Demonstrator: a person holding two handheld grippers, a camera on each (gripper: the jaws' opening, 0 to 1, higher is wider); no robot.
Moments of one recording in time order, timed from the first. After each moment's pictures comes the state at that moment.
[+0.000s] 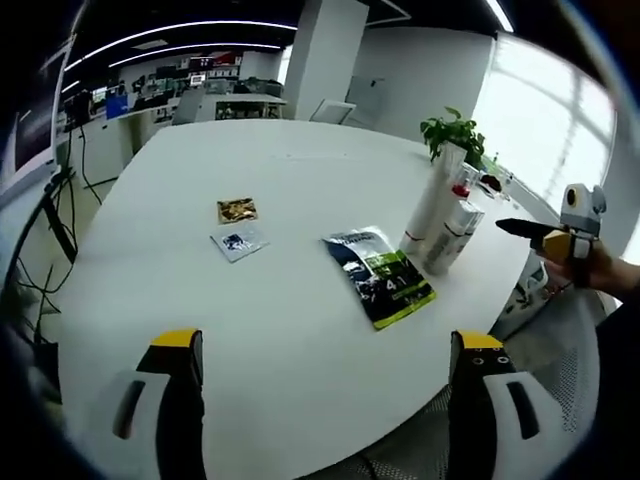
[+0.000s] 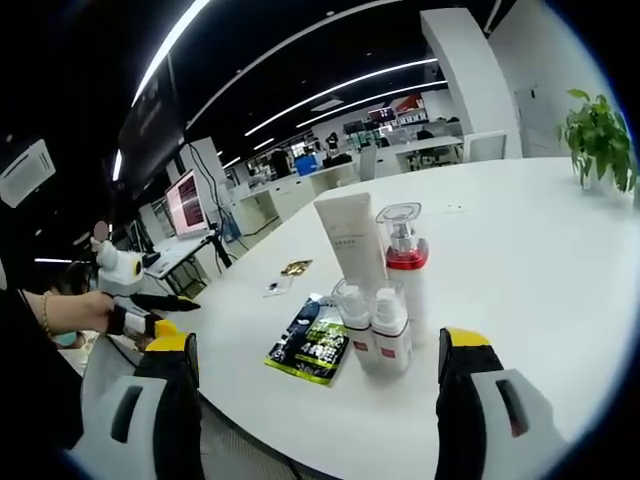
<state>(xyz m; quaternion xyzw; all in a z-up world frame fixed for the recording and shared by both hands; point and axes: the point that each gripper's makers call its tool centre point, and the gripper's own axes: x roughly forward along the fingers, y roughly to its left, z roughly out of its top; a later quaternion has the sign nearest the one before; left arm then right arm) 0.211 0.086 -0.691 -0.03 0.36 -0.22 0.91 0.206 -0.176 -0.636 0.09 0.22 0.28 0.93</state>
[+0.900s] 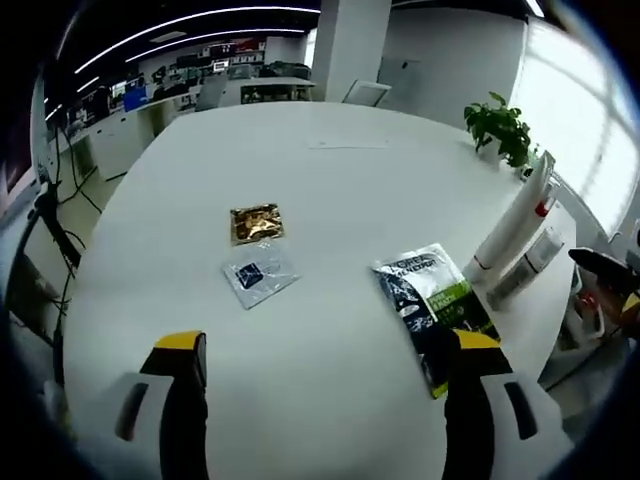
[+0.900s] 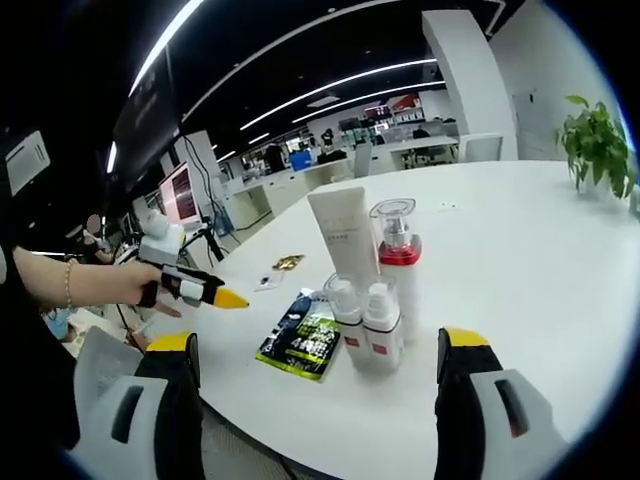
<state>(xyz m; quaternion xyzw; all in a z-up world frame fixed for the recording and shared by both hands) 0.307 0.077 -0.727 0.00 0.40 -0.16 0.90 0.207 -0.181 -0.642 0.07 0.23 0.27 0.93</state>
